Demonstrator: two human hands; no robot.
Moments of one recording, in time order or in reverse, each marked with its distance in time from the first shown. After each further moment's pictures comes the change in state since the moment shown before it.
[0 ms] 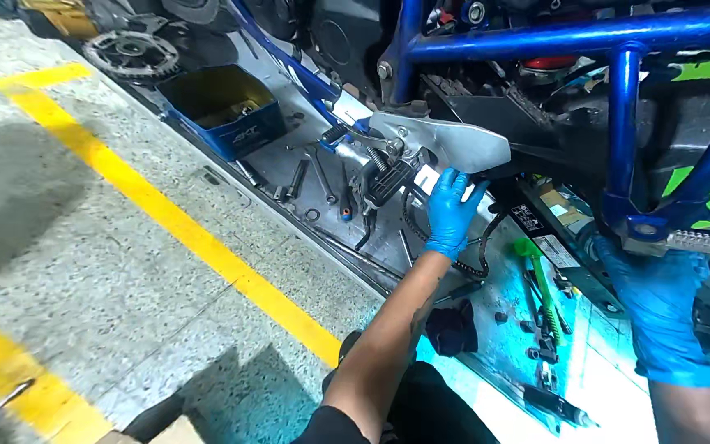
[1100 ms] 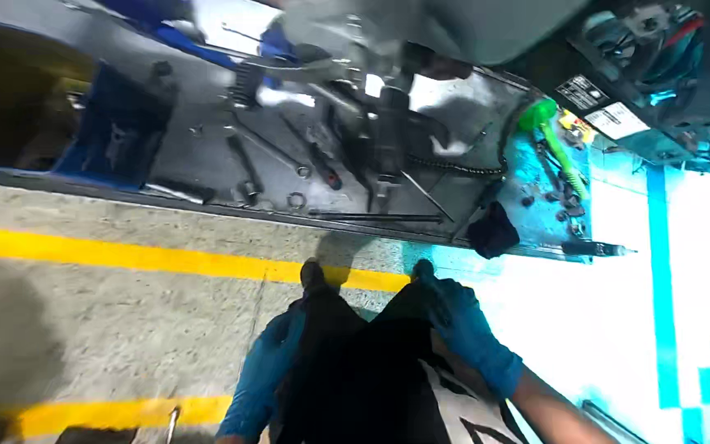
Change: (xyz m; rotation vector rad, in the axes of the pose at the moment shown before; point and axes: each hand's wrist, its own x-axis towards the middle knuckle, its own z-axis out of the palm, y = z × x) left_hand -0.014 -0.115 -0.411 0.510 -1.128 -1.135; right_hand -0.258 -0.240 0.098 0.308 -1.103 0.315
